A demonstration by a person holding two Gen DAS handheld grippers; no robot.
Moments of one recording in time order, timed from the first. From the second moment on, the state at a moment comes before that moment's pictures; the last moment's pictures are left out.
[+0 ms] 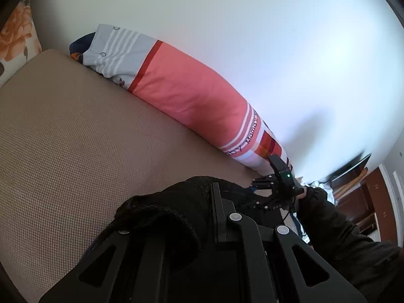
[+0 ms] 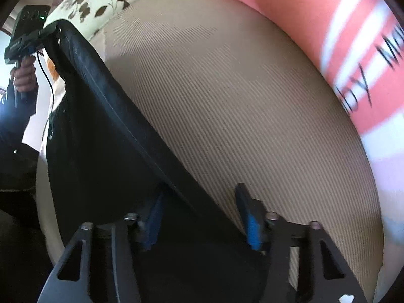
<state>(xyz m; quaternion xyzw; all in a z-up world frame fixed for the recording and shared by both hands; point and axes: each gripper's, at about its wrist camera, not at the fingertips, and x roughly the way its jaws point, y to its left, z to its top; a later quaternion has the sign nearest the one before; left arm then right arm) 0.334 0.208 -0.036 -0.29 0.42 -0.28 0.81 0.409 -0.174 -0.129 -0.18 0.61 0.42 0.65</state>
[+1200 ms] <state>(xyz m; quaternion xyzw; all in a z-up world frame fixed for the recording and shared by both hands) 0.279 0.213 -0.012 -0.22 0.45 -0.26 0.83 0.188 -0.216 0.003 -0.18 0.45 0.14 0.86</state>
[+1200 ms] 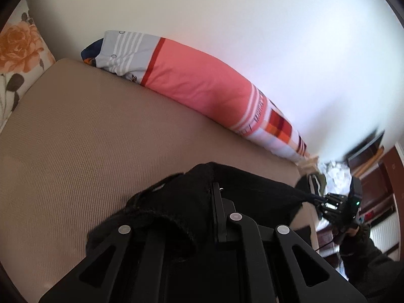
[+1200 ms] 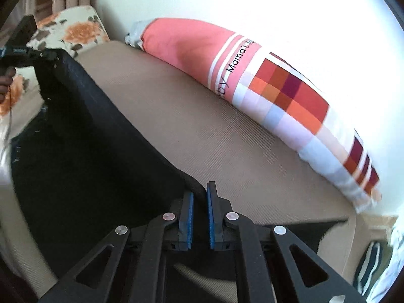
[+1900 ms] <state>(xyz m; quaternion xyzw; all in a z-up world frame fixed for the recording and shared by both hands) 0.140 0.239 -0.088 -0.06 0.58 -0.24 0.77 0.030 -0.187 -0.108 -0.09 0.56 0.20 0.80</state>
